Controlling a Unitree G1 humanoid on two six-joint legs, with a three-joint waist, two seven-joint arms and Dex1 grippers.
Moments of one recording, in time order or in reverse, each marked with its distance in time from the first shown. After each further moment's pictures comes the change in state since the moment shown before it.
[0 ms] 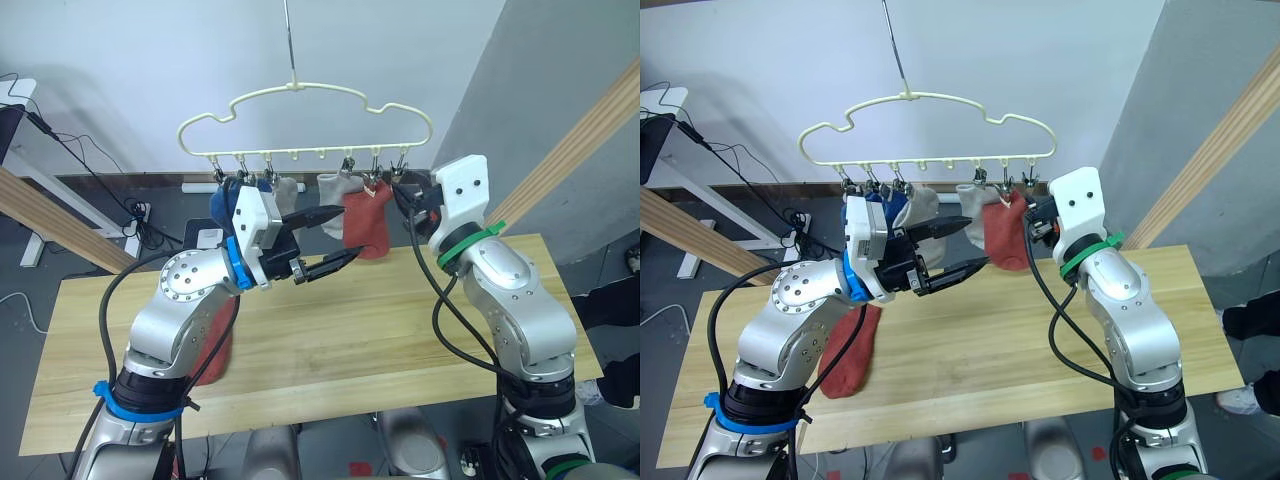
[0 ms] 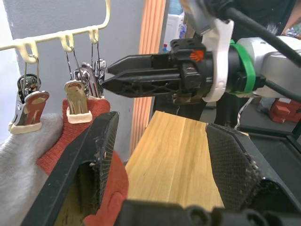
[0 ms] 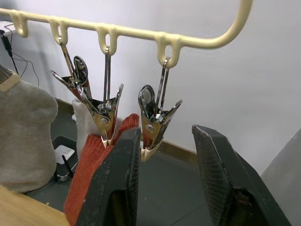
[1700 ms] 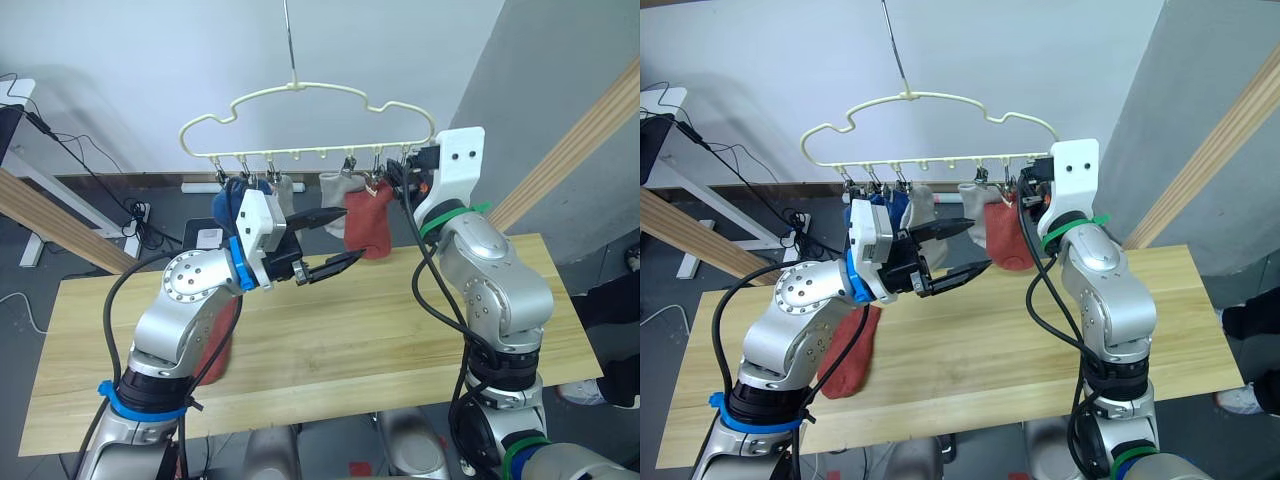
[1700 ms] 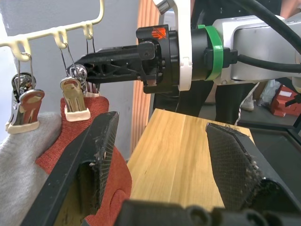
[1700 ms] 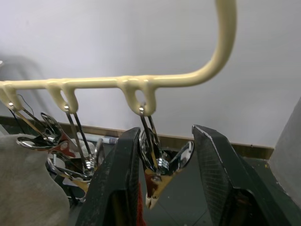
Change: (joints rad) left arm -0.001 -0.016 -0.006 0.008 0.044 -0.023 -0.025; right arm -0.148 0.206 -0.112 0.077 0.012 0.146 -0.119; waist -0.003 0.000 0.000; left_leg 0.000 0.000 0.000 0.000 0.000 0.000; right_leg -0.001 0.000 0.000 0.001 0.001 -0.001
